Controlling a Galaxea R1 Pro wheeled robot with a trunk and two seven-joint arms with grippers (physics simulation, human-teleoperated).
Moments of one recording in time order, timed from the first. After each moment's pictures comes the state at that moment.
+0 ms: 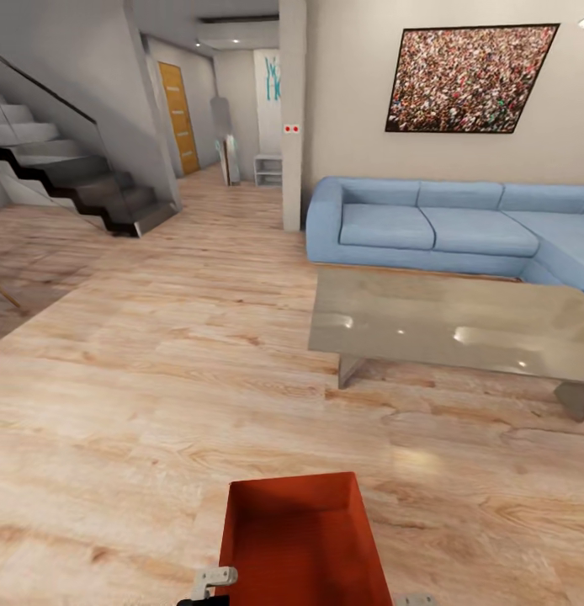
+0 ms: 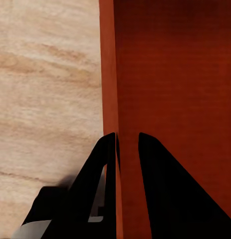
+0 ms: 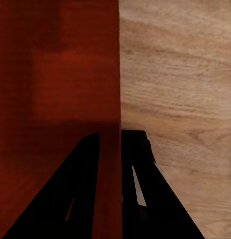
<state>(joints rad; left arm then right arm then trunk) -0.37 -0.09 -0.11 -0.27 0.17 0.02 0.04 -0.27 0.03 0.03 -0.46 0.02 0.34 -0.01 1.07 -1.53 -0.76</state>
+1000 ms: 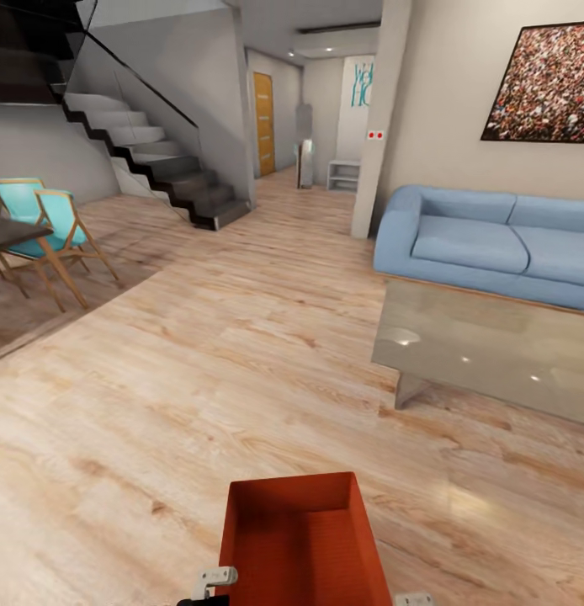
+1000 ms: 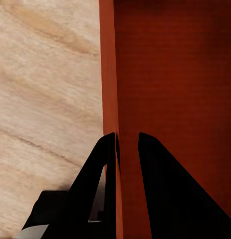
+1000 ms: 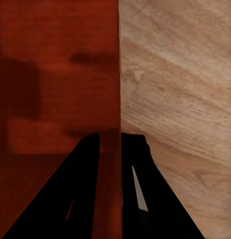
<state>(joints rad) -0.37 -0.09 -0.12 -0.27 0.17 0.02 0.04 -0.27 0.03 0.03 -0.46 0.03 0.34 -0.01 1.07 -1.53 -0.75</state>
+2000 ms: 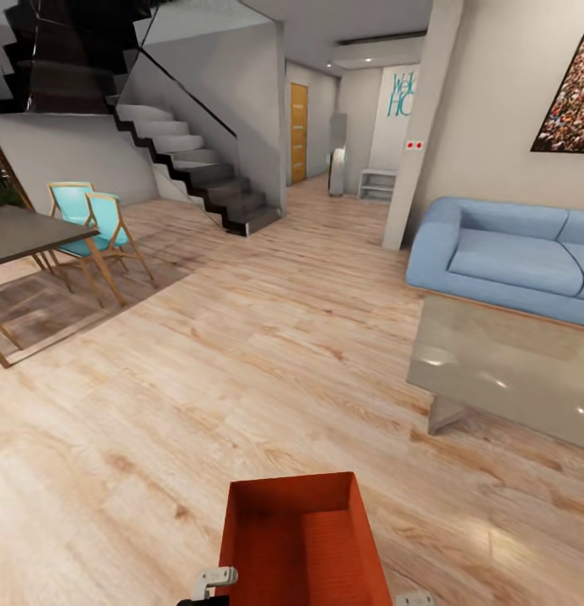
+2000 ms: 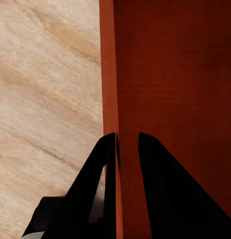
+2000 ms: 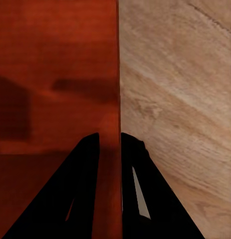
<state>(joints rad) -0.37 -0.09 -0.11 -0.27 0.17 0.02 0.04 -0.27 0.03 0.03 -0.46 0.03 0.34 -0.01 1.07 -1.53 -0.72</state>
